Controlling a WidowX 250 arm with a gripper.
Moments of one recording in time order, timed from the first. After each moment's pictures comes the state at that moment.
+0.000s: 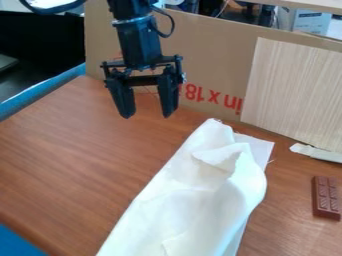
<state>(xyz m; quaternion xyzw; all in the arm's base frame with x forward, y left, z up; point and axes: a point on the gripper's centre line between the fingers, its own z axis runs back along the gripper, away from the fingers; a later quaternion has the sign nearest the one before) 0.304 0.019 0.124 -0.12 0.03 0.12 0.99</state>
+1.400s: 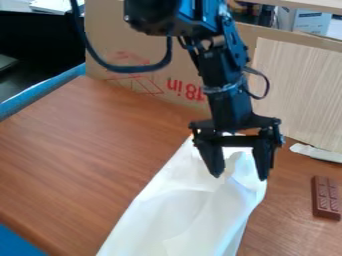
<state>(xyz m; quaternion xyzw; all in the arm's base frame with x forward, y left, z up) 0.312 -0.104 0.079 -0.18 -0.01 0.05 0.98</state>
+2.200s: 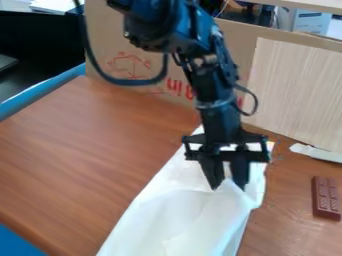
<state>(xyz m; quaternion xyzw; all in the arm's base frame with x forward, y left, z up) 0.308 -0.091 0.062 -0.18 0.02 0.05 0.98</state>
